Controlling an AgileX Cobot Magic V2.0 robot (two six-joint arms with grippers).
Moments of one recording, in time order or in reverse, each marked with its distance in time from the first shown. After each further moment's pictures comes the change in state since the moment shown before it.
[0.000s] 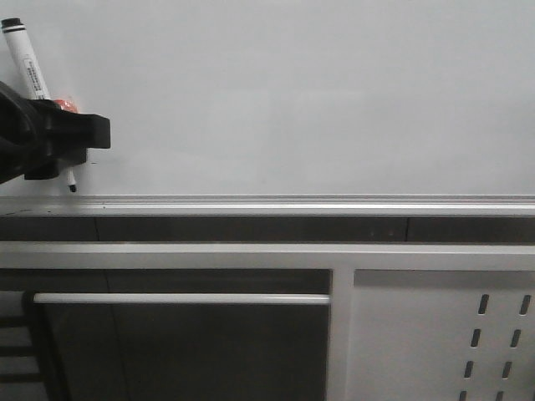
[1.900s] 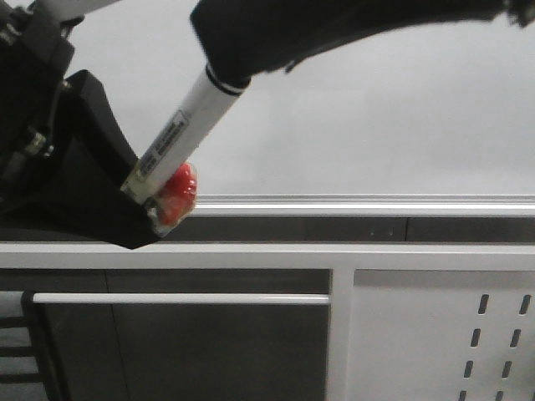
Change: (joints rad) left arm -0.287 -0.260 -0.216 0.951 1.054 0.233; right arm 0.775 0.832 -0.403 0.772 -0.097 -0.898
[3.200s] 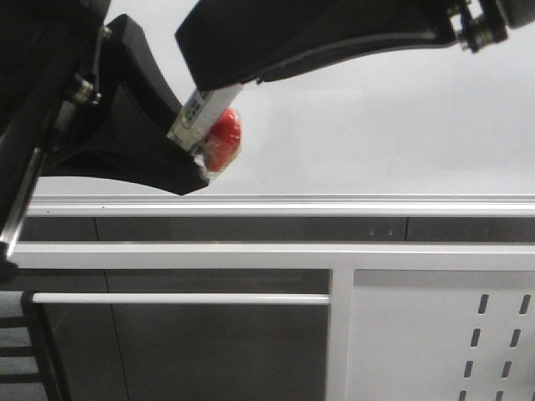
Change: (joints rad) left arm -0.018 0.015 -0.027 0.014 -0.118 0.075; right arm 0.011 0.038 0.000 0.100 -0.042 0.000
